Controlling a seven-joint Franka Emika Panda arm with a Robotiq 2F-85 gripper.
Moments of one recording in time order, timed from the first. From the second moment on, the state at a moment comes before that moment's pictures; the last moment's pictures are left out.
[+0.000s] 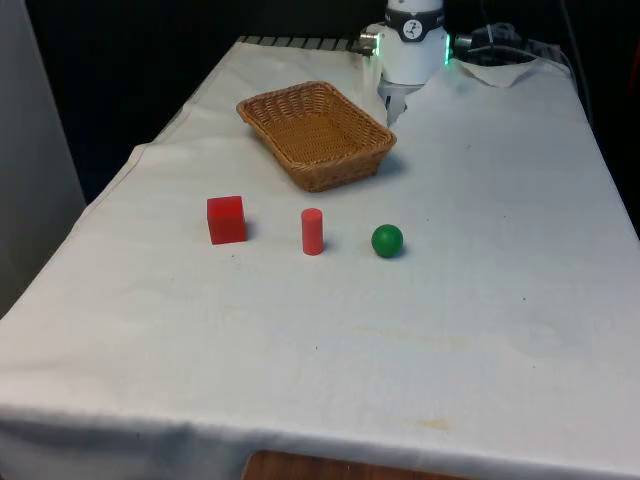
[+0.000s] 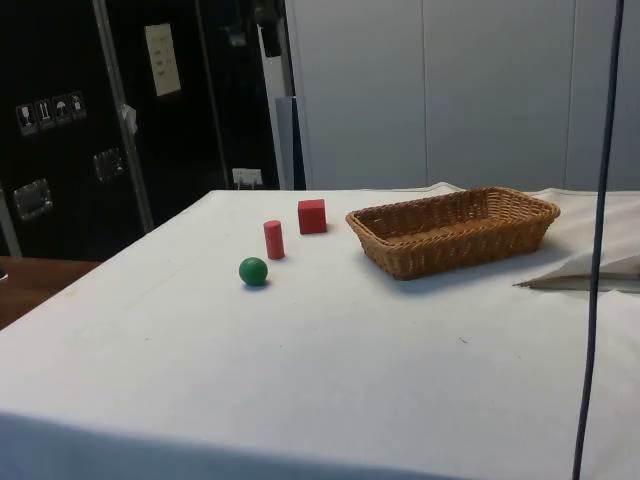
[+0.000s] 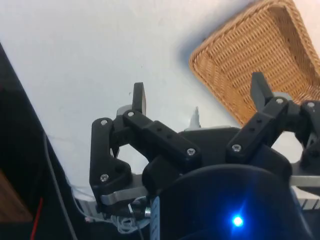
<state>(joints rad) 0.55 0.08 -0.55 -1.86 0.02 1.87 -0.04</state>
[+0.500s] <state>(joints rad) 0.55 0.15 -0.52 -1.87 0.02 1.98 -0.01</state>
